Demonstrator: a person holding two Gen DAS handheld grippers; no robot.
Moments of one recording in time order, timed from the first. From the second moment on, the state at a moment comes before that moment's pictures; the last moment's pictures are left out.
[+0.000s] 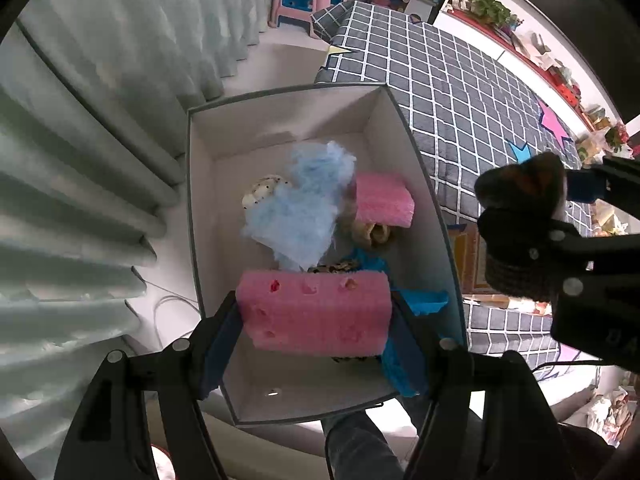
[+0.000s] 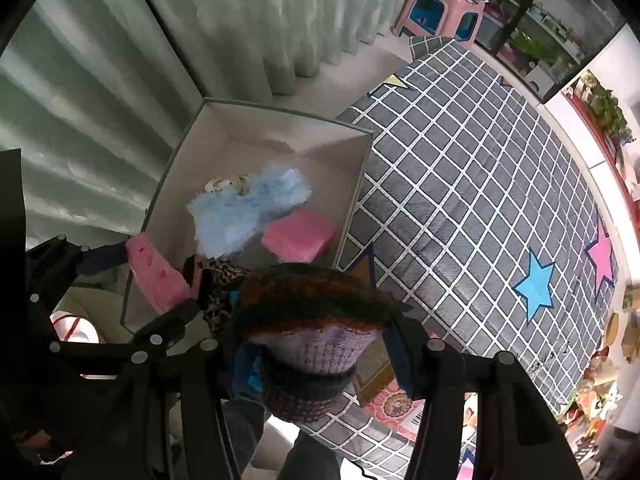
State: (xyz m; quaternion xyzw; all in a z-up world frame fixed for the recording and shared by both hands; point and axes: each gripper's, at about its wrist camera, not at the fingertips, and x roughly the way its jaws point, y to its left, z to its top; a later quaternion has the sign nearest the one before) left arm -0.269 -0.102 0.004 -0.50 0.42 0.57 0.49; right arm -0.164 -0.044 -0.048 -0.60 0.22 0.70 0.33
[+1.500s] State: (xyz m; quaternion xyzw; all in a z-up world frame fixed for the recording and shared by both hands) left arm -0.276 -0.102 -0.016 -0.48 0.43 0.63 0.44; right arm -0.142 -0.036 -0.017 -0.55 0.26 0.72 0.35
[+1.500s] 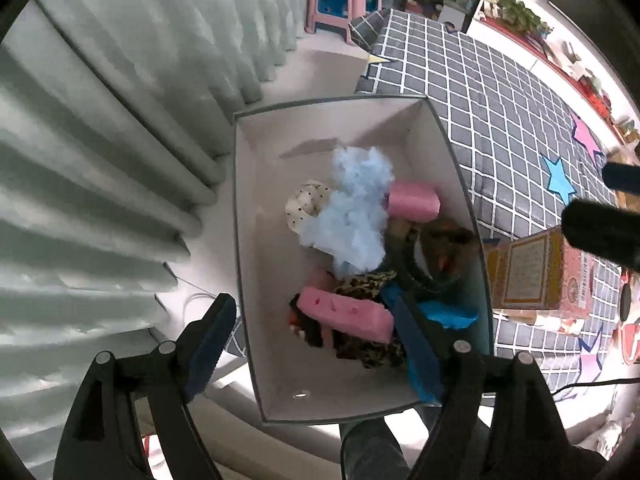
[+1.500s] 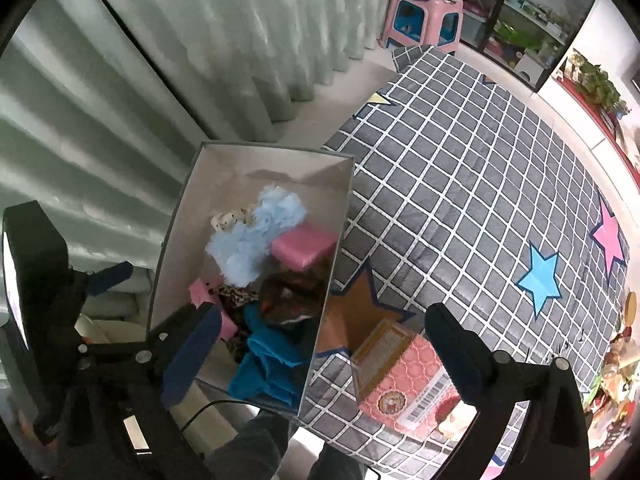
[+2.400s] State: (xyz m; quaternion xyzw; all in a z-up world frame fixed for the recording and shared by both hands) left arm -0.277 -0.124 -0.005 -0.50 0.43 0.62 0.43; right arm -0.141 -0.061 -0.022 -0.56 0.26 0.71 0.34
